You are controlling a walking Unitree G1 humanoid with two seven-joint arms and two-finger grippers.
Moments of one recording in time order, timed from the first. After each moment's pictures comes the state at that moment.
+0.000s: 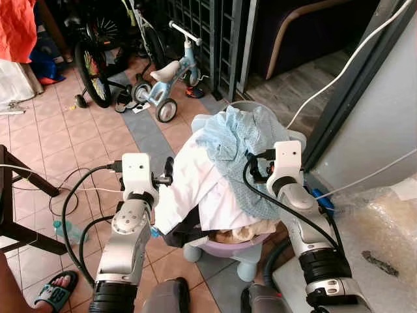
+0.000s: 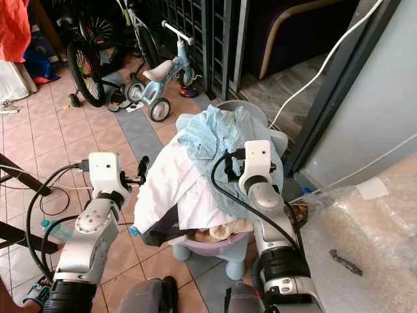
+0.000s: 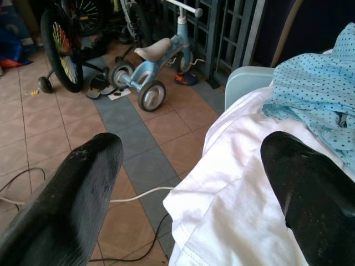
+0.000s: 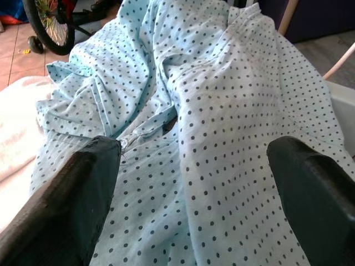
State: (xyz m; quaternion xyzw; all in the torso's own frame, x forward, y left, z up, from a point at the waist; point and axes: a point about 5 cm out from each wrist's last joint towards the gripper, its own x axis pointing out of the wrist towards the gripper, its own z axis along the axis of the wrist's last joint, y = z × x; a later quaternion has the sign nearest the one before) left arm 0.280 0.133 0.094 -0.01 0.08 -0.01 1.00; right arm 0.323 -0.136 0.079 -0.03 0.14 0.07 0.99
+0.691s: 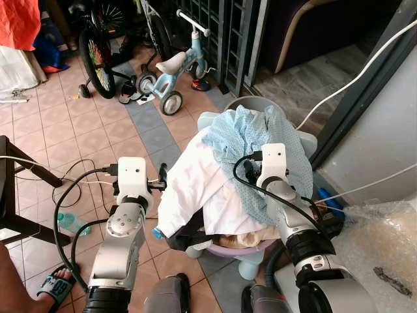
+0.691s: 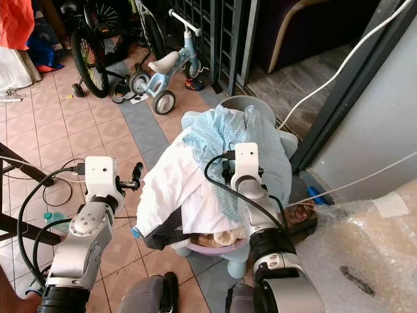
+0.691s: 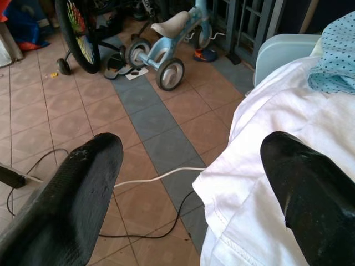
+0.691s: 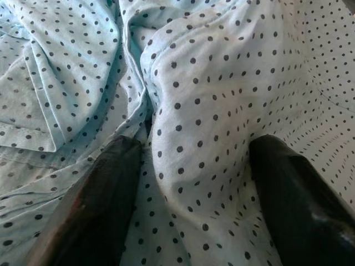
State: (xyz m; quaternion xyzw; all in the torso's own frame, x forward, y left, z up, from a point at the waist) left arm 0.276 0.142 0.090 0.02 0.11 0.00 0.99; right arm 0.335 -0.126 0.065 -0.01 0.19 0.01 0.98
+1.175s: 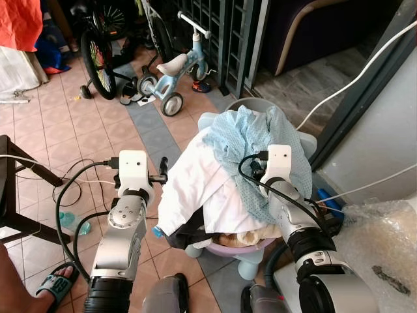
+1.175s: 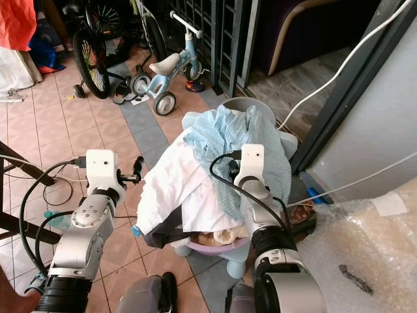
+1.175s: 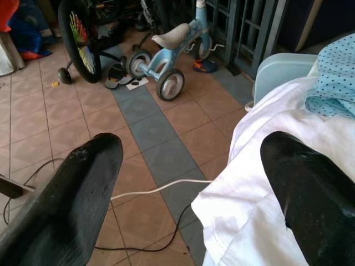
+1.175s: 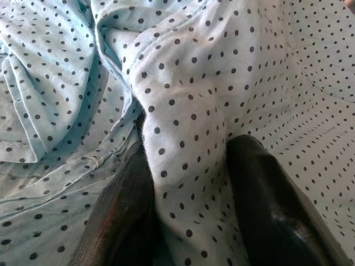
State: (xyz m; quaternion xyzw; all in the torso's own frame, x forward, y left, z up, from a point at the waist) left arm 0.292 0.140 0.098 0.02 0.09 0.00 1.00; right arm 0.343 -0.132 0.064 0.02 0.20 0.00 0.98
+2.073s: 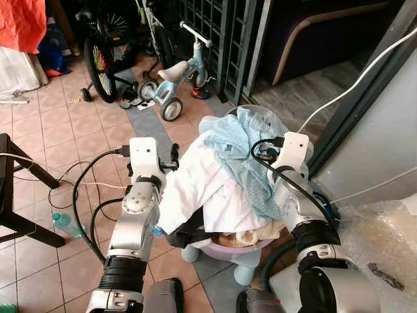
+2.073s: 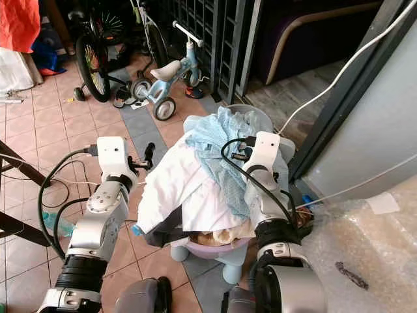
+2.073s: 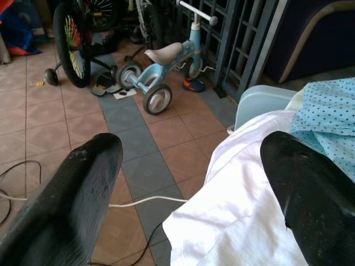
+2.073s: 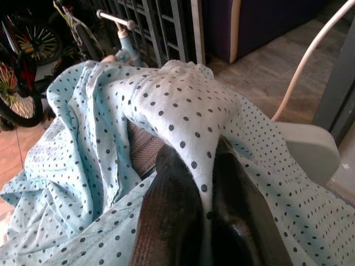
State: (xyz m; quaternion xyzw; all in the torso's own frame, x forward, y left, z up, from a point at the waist) left arm 0.306 0.121 0.099 -0.03 0.08 0.00 1.00; right arm 0.357 -0.161 0.115 0.09 0.07 -0.05 0.99
